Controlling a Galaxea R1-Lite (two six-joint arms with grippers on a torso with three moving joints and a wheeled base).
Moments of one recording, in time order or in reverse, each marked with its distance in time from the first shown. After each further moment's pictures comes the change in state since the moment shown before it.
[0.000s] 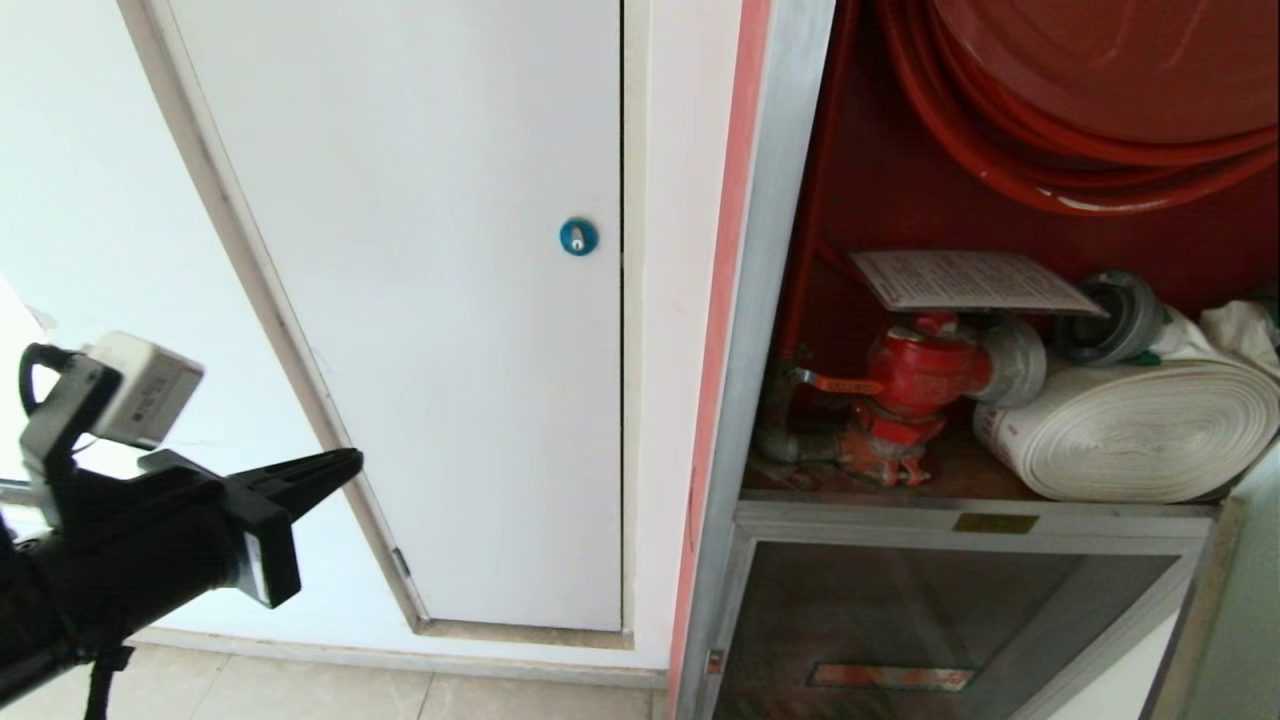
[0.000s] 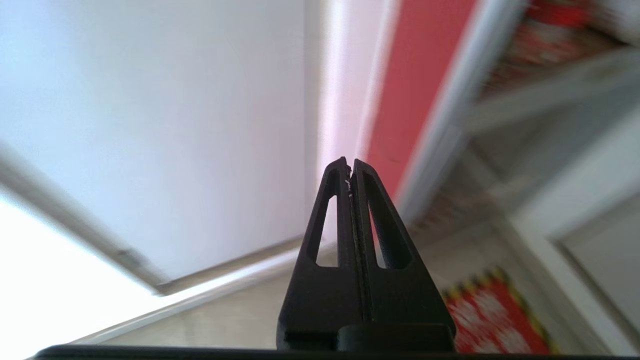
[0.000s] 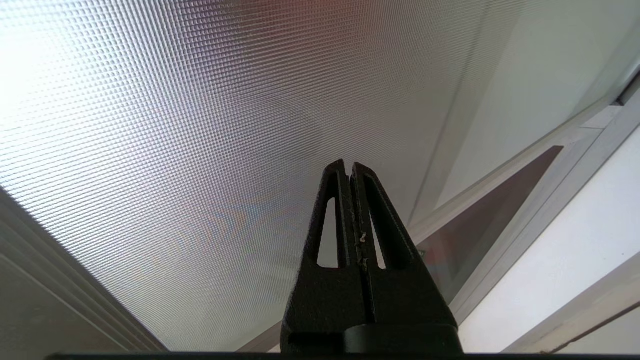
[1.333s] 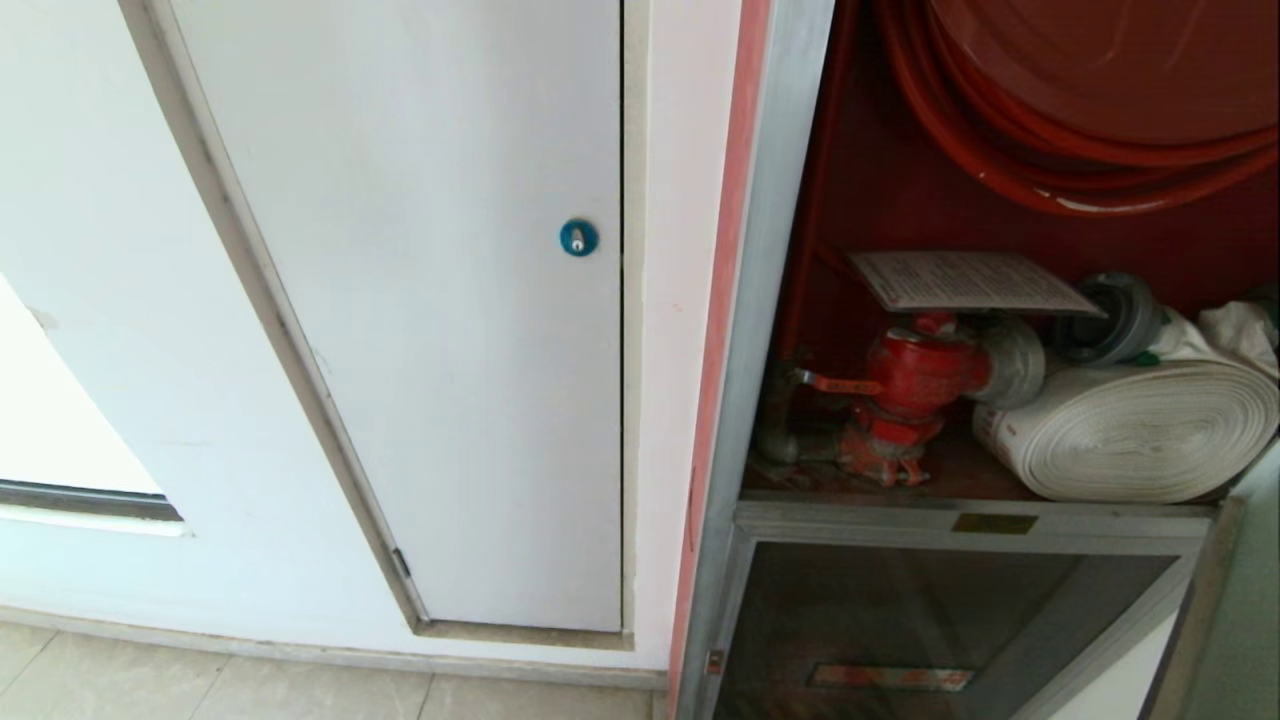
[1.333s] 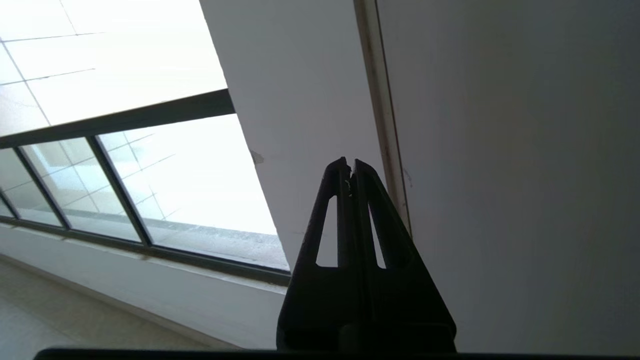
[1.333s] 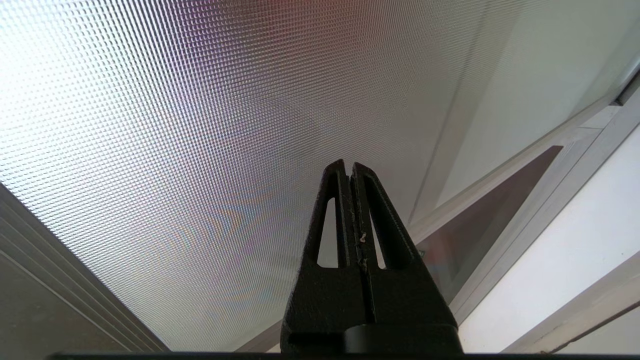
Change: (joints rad) left arm 0.319 -0.945 0.173 0.221 0.444 0.292; right arm -0.001 0.000 0.000 0.000 0.000 0.000
